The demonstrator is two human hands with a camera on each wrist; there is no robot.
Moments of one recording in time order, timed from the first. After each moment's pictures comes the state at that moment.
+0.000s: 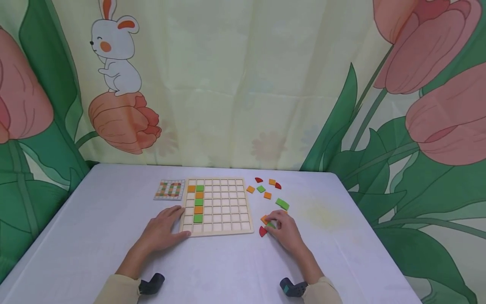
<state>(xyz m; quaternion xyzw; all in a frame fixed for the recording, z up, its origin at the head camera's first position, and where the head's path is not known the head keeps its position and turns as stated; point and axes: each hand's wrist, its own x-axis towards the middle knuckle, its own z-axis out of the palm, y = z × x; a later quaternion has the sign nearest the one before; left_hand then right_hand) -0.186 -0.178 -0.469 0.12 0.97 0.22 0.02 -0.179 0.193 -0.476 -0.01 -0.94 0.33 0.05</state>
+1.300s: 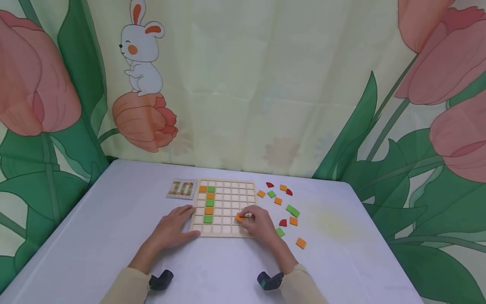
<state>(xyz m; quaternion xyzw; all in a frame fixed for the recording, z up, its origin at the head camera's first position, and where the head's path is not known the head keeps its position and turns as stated) -0.186 -0.175 -0.476 0.10 0.97 0.22 0.02 -0.210 0.111 -0.469 0.16 -0.91 0.38 0.04</state>
